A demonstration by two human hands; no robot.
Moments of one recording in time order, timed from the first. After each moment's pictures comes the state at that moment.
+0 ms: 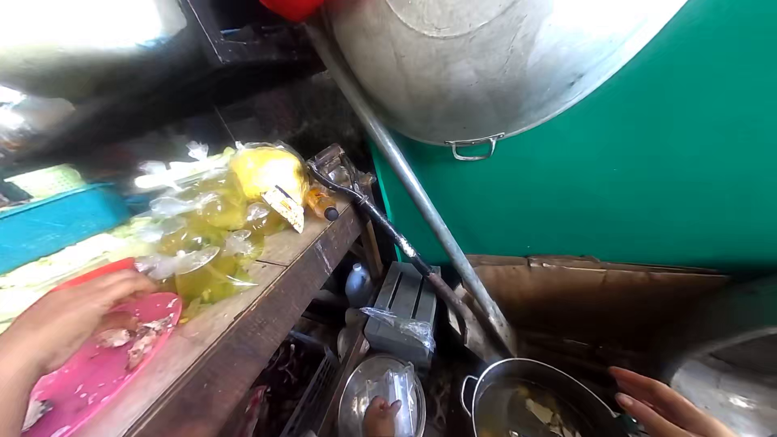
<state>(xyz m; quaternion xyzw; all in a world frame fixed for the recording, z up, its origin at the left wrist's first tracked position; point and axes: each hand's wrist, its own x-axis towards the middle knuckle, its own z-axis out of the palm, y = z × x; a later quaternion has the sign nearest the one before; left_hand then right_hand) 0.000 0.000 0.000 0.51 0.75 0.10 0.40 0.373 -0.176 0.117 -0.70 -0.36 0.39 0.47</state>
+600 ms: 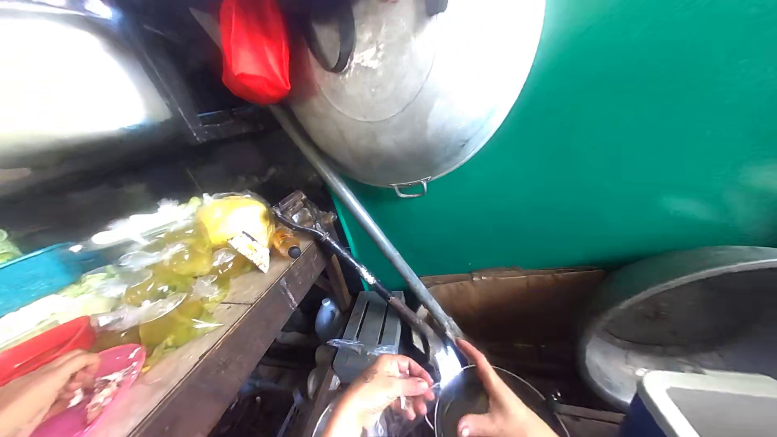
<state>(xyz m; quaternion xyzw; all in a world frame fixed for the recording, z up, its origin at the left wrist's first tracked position) 0.084 -0.021 0.204 0.66 0.32 0.09 0.67 0.305 -0.140 0.112 -0.50 -0.59 0.33 0.54</state>
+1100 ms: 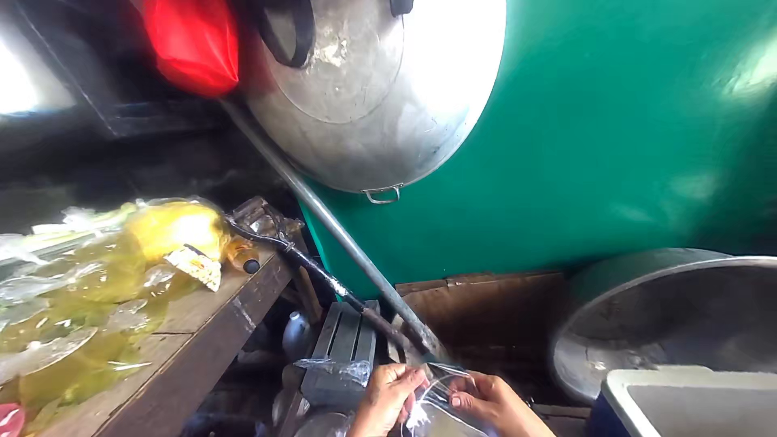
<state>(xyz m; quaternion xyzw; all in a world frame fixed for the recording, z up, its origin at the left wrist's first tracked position) 0.141 -0.022 0.160 0.68 0.36 0.20 0.61 0.340 -0.143 0.119 -0.59 -0.51 0.40 0.48</state>
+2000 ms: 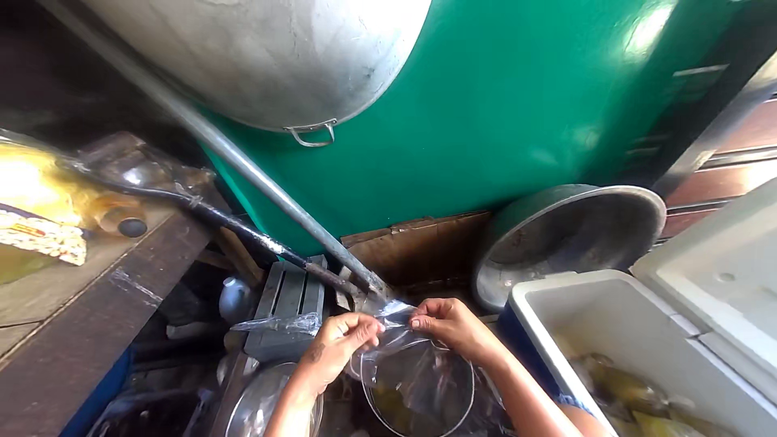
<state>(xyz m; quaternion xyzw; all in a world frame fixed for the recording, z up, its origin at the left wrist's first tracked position) 0.140 -0.024 0.157 0.71 0.23 0.20 0.63 0.362 -0.165 0.134 -0.59 -0.47 0.41 0.51</state>
